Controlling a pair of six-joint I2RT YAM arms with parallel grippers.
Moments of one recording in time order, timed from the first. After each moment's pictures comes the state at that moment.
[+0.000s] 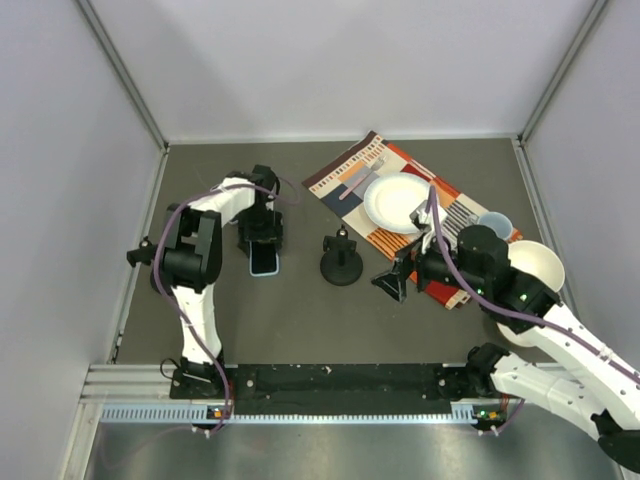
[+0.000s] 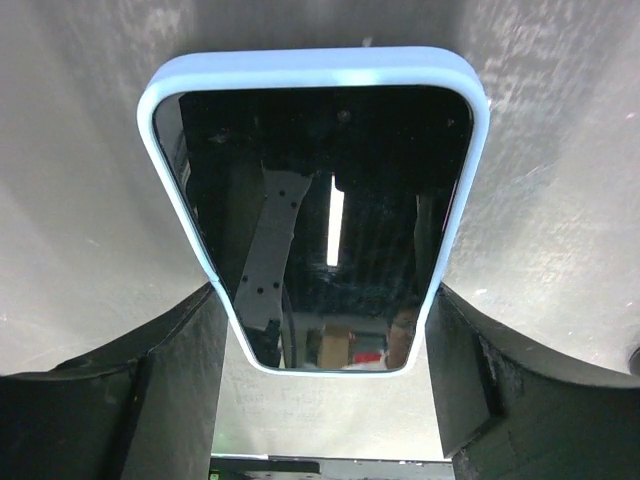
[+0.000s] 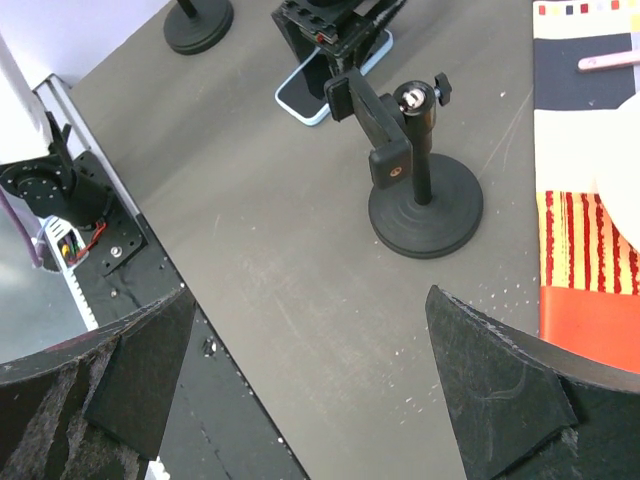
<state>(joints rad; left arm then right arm) -0.24 2.07 1.53 -0.98 -0.02 -0.32 0.74 0.74 0.85 -0.45 -0.25 0.18</state>
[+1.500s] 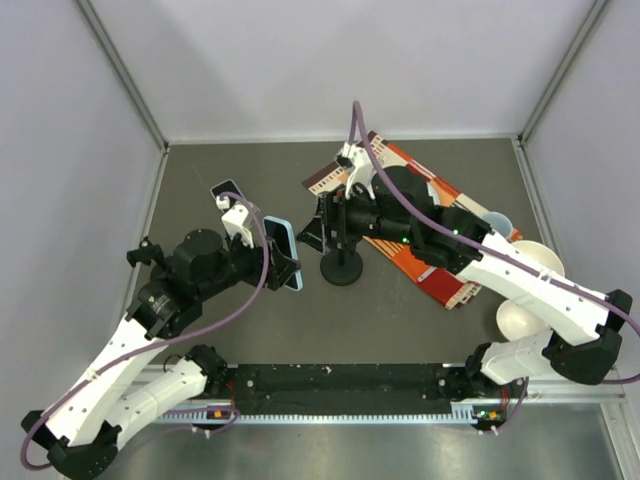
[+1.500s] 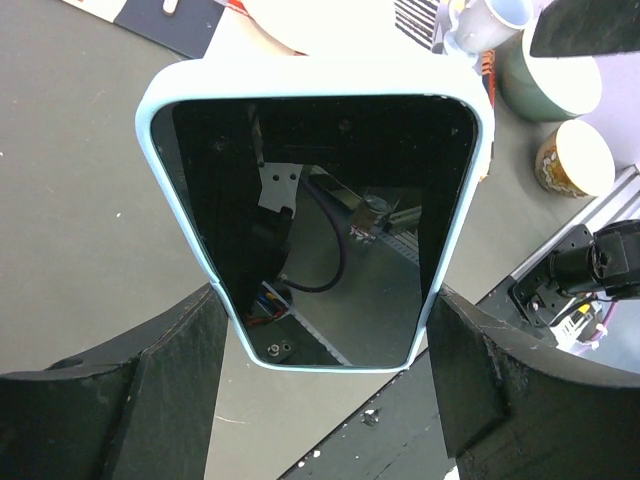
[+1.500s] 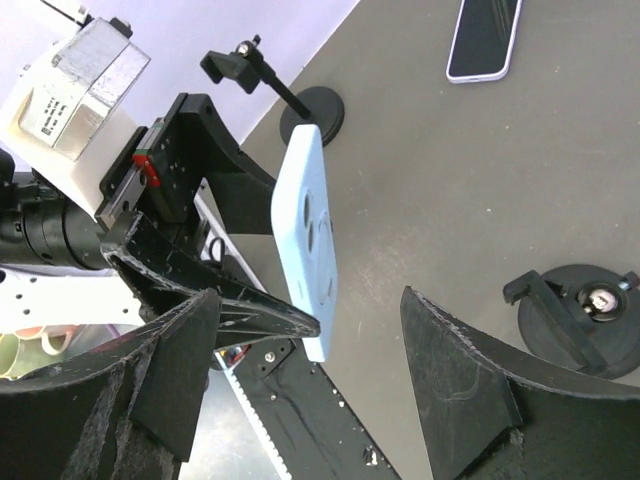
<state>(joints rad) -0.63 0.71 0.92 -0.57 0.13 -0.39 0.99 1.32 1.50 -0.50 -0.08 0.49</state>
